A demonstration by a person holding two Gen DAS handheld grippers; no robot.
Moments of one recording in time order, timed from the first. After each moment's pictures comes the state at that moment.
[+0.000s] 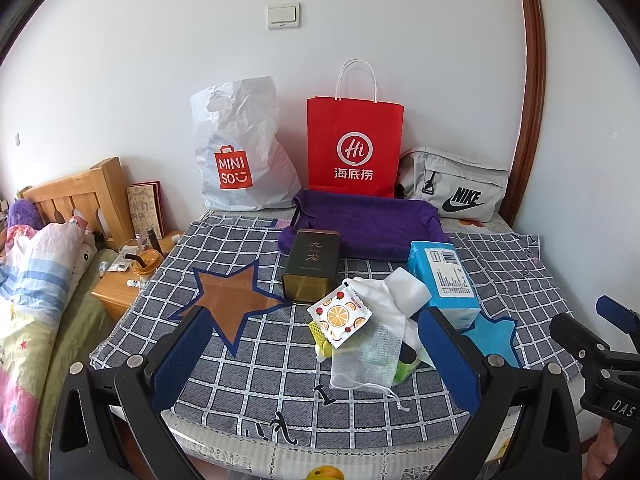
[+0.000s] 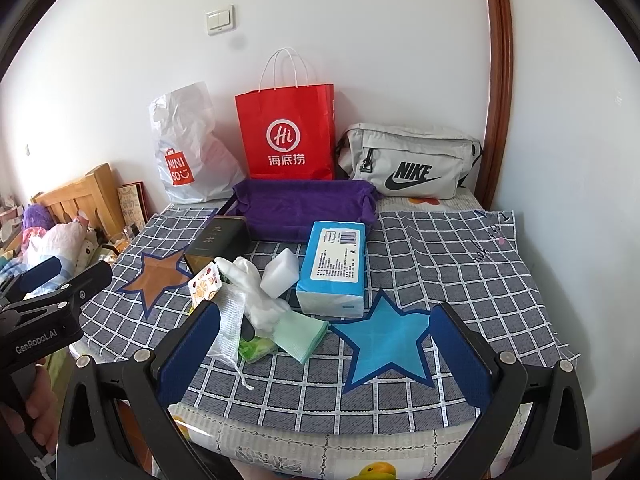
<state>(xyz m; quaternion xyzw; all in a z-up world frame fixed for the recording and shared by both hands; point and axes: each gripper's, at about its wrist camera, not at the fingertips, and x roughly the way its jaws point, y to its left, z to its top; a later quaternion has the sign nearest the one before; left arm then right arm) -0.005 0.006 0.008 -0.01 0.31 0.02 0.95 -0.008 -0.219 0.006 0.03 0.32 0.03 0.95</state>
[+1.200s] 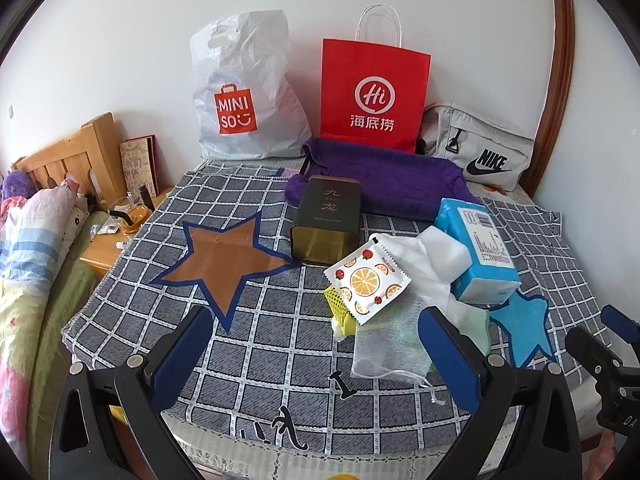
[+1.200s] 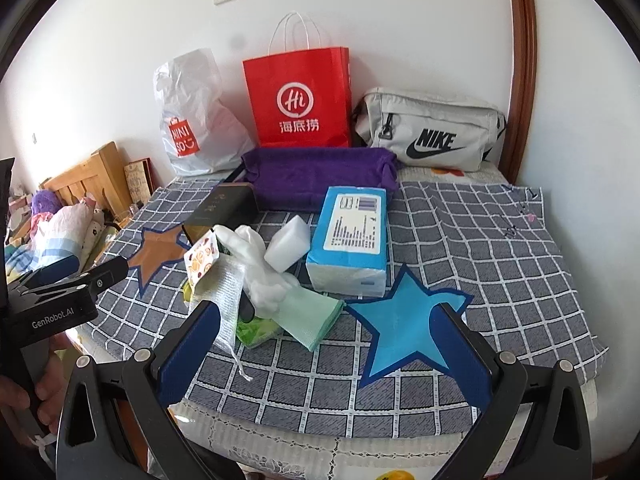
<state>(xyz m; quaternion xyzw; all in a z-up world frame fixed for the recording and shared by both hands) 0.044 0.023 -0.060 -0.03 0.37 0.03 0.93 0.026 -0.215 -0.051 0.02 0.36 0.06 0.93</state>
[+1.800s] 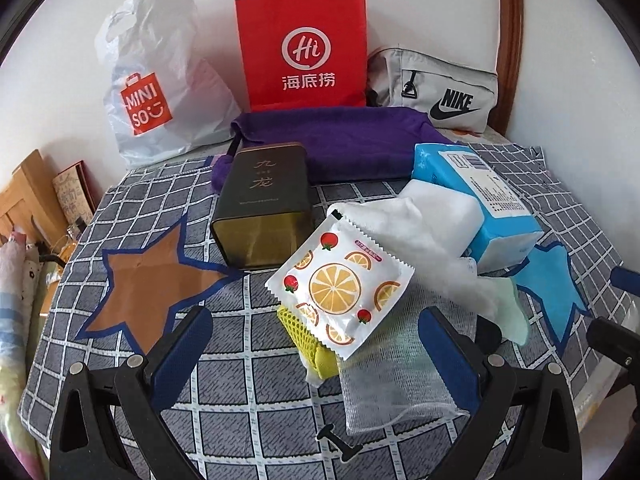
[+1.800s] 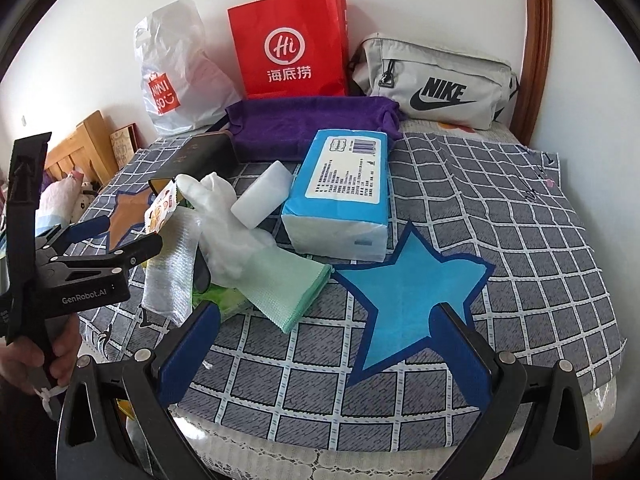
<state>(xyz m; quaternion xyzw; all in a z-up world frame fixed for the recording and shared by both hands) 0.109 -0.003 -0.126 0.06 0.39 -0.08 0.91 0.056 -0.221 -0.104 0.01 0.42 0.06 0.91</state>
